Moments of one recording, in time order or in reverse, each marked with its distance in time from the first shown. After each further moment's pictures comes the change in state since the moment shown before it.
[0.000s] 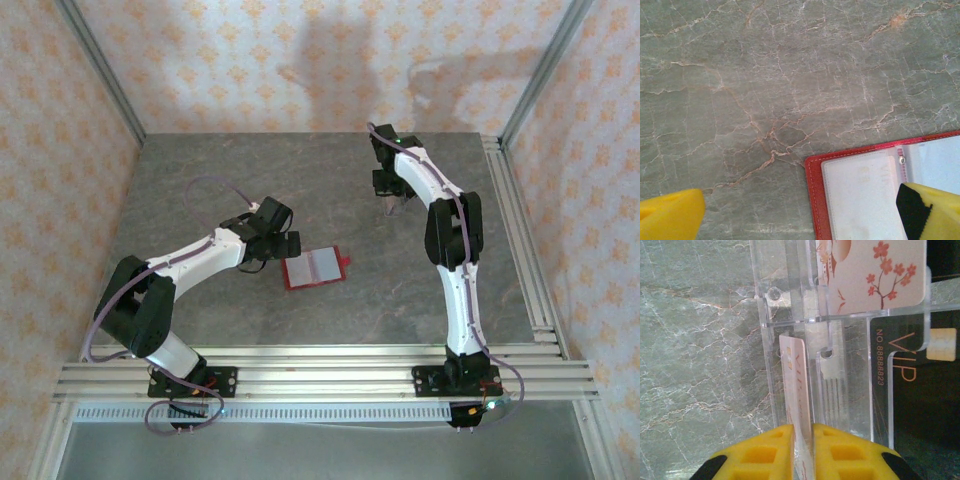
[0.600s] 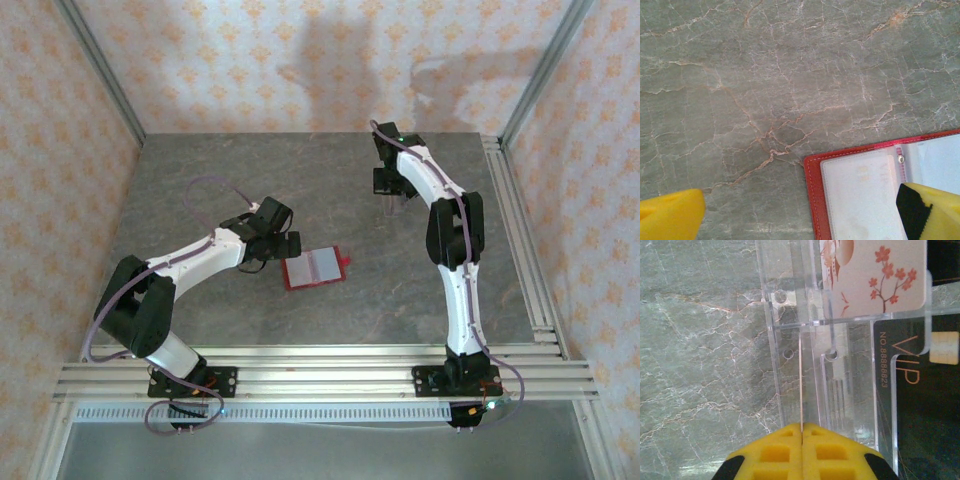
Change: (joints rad) left arm 0.000 0.000 0.000 0.000 0.003 0.003; right arm -0.013 0.000 0.014 -0.001 -0.052 0.011
